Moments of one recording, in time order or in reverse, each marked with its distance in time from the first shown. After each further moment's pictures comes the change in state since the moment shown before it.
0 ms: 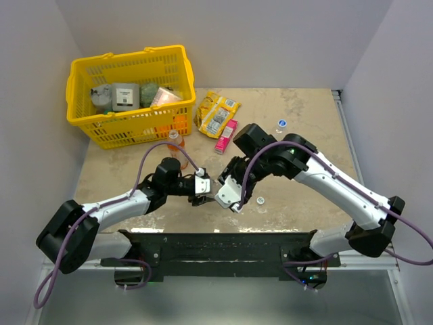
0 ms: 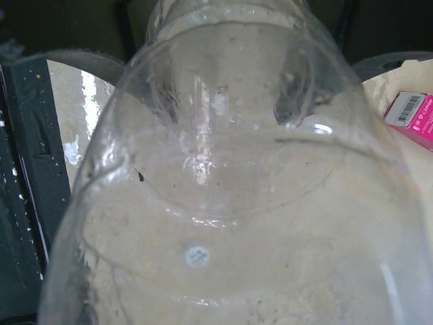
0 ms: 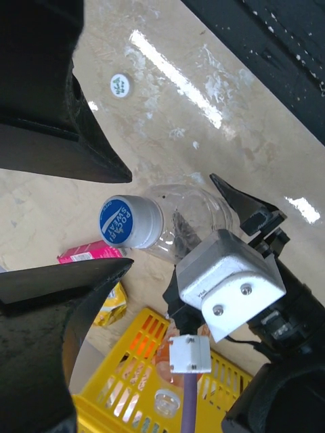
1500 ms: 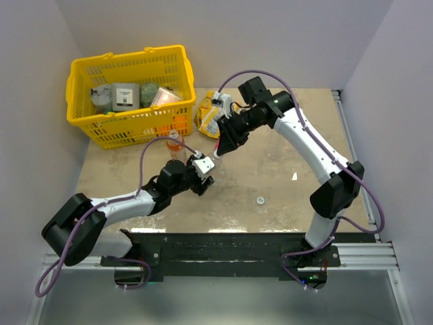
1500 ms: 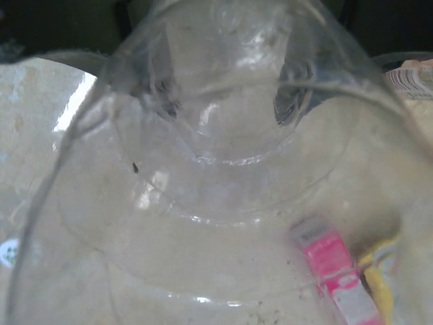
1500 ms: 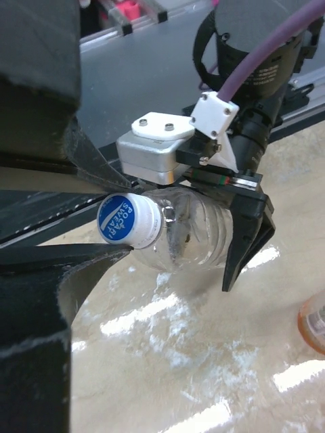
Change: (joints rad) left arm -0.061 0.066 -0.016 0.129 -0.587 -0.351; right arm -0.381 0.403 0.259 0.138 -0.298 1.384
